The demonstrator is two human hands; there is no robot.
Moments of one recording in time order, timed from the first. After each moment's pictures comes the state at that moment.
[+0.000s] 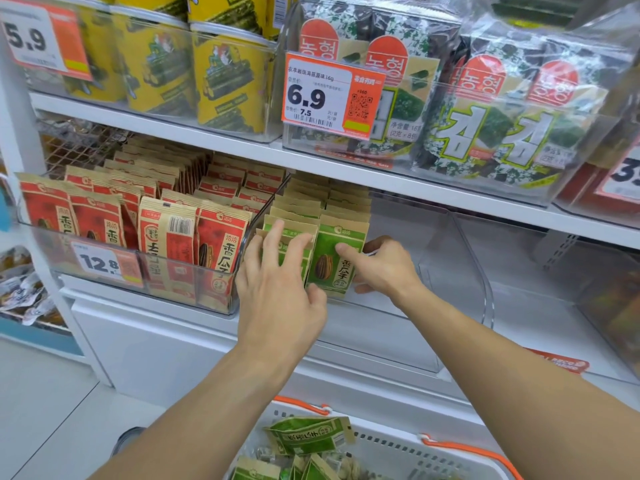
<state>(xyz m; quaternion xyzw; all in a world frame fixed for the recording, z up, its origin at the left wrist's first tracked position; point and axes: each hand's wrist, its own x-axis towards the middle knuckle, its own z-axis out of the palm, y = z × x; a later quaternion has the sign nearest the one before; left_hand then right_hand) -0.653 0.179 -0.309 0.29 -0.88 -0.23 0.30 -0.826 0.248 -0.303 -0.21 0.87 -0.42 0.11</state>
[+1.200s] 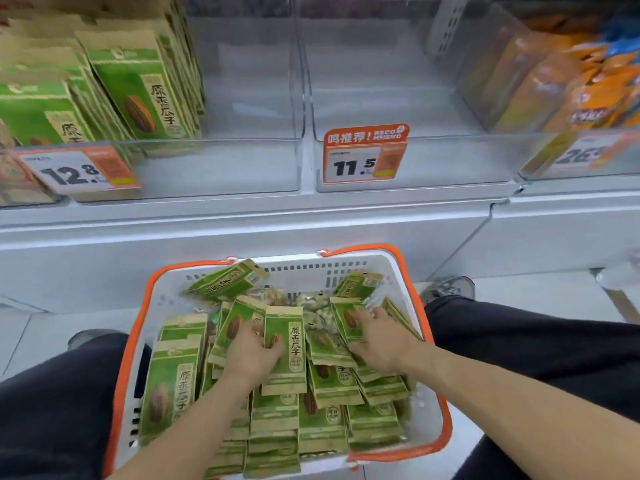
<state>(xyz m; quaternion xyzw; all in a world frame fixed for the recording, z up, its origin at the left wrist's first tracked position) -0.604 0.355 -0.537 0.39 -0.80 -0.42 -0.16 -0.715 0.565 -0.531 -0.24 0.90 -0.04 0.37</state>
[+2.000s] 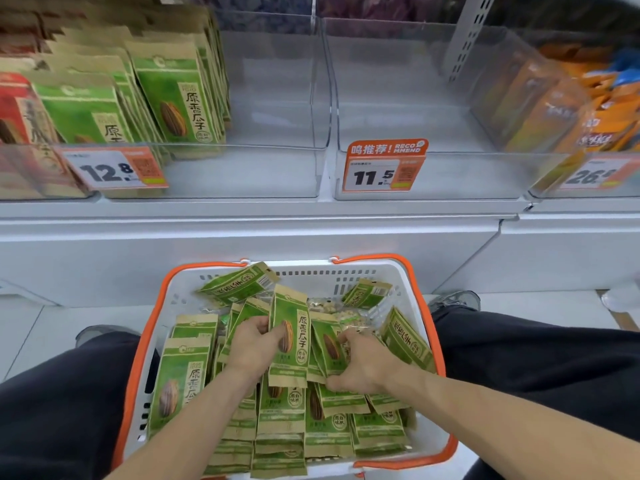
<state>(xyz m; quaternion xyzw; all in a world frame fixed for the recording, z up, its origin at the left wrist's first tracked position) -0.605 0.354 -0.506 0.41 -0.69 -0.59 -0.04 -0.681 0.531 -0.516 -0.17 0.87 -0.15 0.44</state>
